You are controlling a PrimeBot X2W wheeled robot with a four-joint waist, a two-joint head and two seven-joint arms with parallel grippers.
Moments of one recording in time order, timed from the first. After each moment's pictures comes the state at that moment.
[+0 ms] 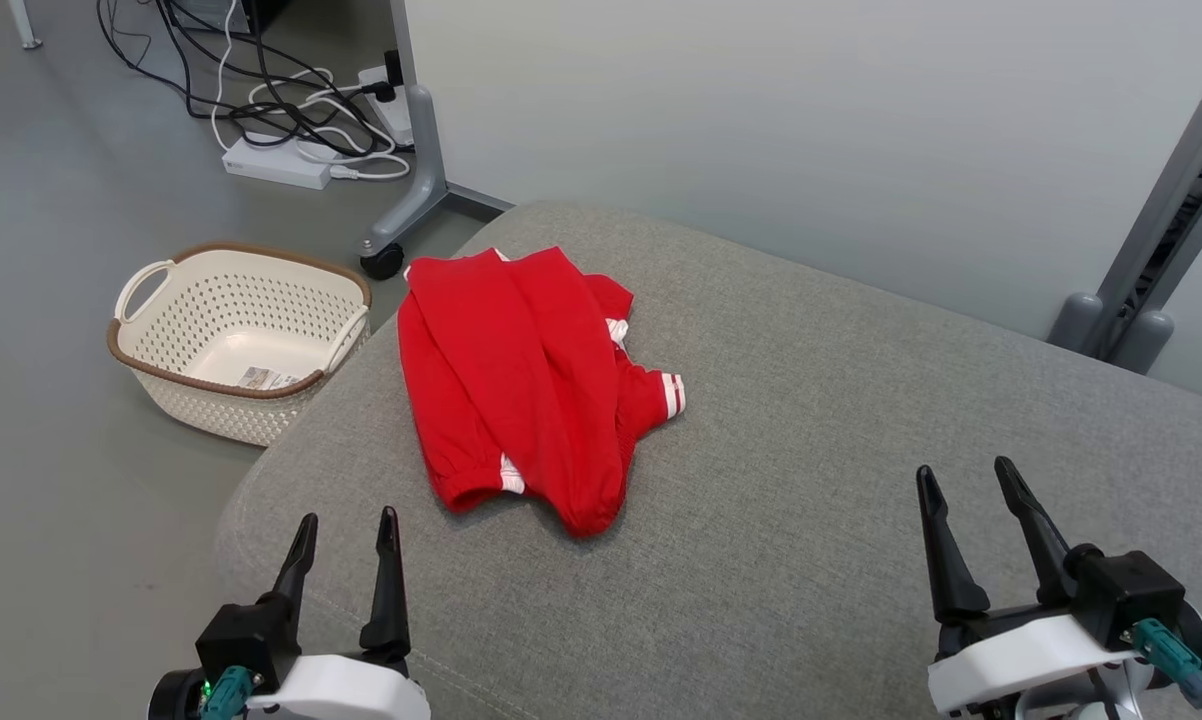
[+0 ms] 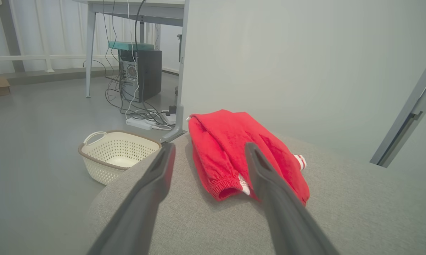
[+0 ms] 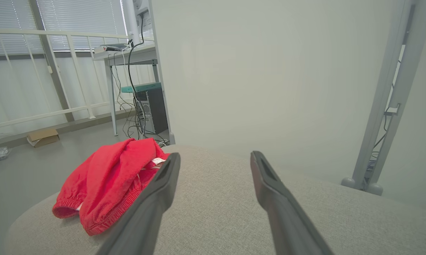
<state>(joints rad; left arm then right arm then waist) -0.01 0.05 -0.17 0.25 -0.30 0.09 -0.26 -0.06 -0.05 0.09 0.21 0.18 0.13 -0.26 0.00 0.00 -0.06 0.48</state>
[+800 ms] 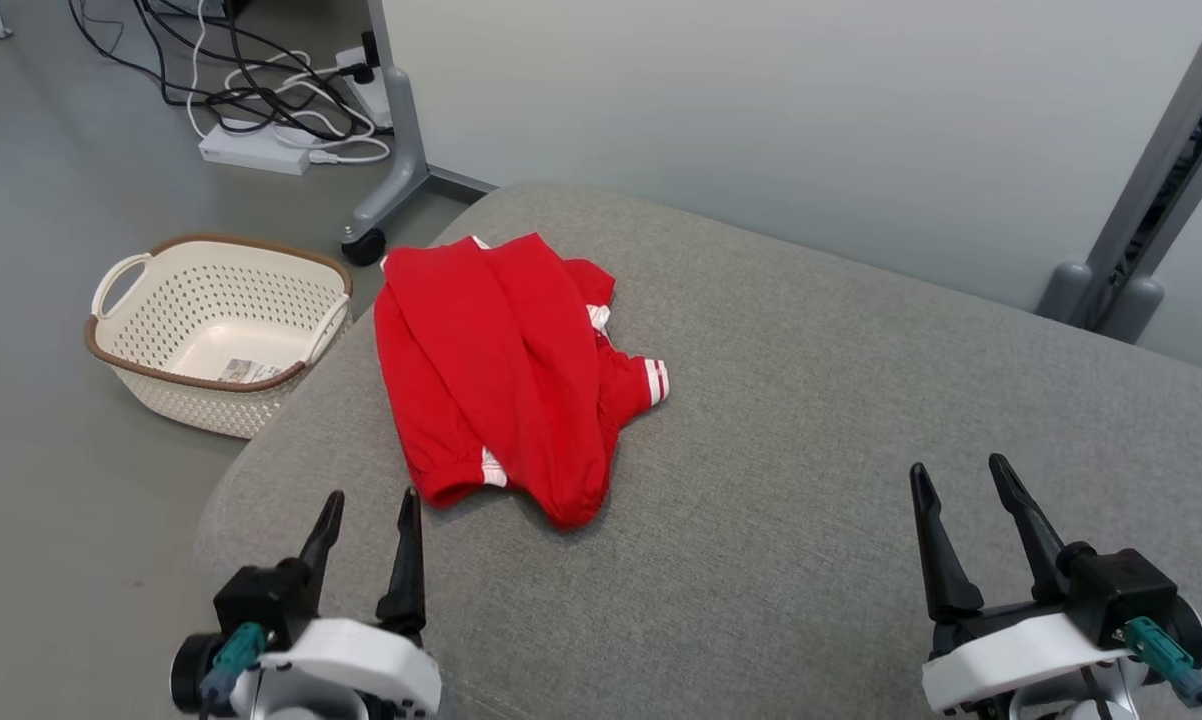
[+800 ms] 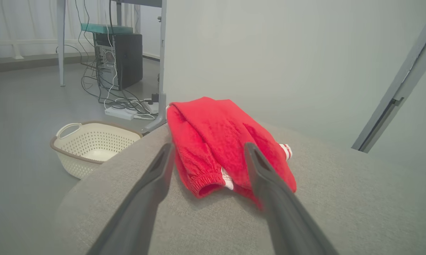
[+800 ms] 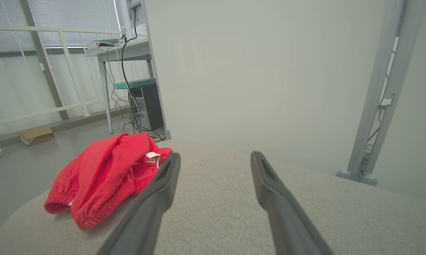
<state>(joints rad) -0.09 0.05 -0.19 0.36 -0.34 0.04 -0.26 -0.06 -0.05 0.11 0.20 0.18 0.13 -0.26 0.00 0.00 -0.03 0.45</state>
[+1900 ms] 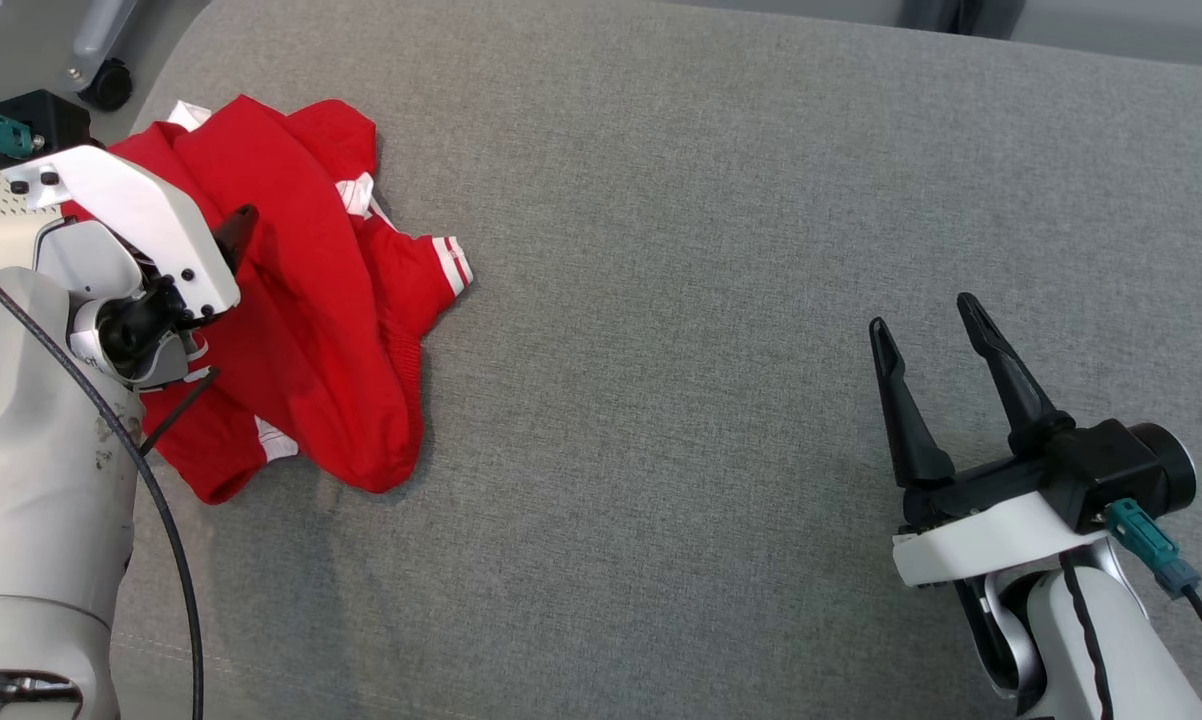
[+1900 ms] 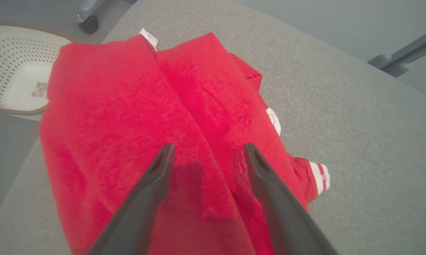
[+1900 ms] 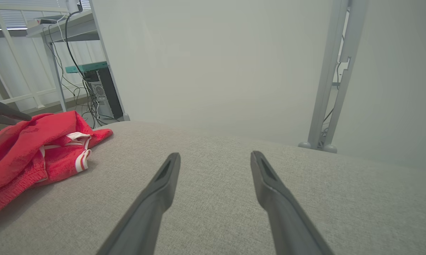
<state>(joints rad) -0.94 0.24 -0.12 0.92 -0.60 -0.05 0.52 -0.27 -0.07 0.19 0.15 0.11 0.13 -0.26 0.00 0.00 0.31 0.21</state>
